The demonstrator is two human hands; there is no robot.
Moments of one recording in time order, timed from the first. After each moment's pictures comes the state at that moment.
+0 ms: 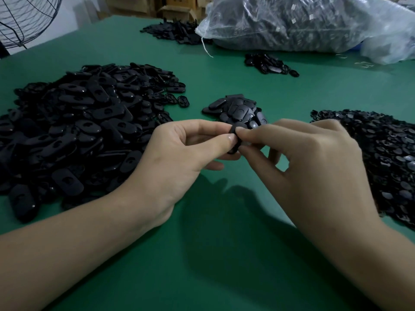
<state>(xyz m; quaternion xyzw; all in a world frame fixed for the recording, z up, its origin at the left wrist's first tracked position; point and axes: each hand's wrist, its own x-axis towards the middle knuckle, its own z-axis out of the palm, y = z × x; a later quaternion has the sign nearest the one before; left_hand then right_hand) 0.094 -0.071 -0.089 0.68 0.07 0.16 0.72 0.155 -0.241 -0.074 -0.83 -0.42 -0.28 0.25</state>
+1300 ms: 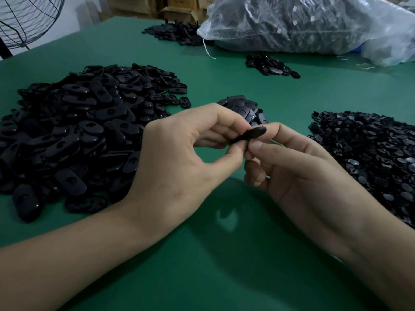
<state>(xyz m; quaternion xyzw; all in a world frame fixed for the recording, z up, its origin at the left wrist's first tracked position) 0.086 -0.080 -0.082 0.82 -0.05 0.38 0.43 0.159 -0.233 -0.079 -0.51 -0.23 0.30 0.77</state>
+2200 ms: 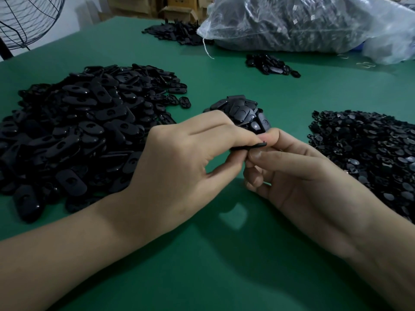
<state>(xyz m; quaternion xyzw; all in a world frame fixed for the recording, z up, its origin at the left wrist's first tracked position) 0.087 -0.068 -0.085 0.86 -0.14 0.44 0.21 0.163 -0.238 -0.081 -0.50 -0.21 0.35 0.76</state>
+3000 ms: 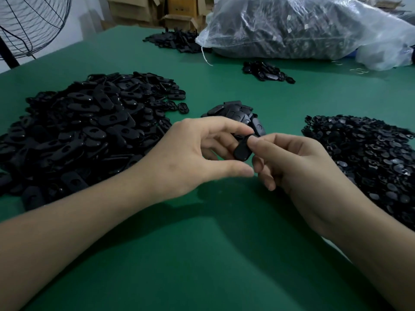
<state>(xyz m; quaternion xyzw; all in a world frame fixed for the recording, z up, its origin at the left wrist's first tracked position) 0.105 -0.058 -0.076 0.85 -0.07 0.14 0.49 0.173 -0.242 -0.080 -0.68 -0.22 0.19 0.67</state>
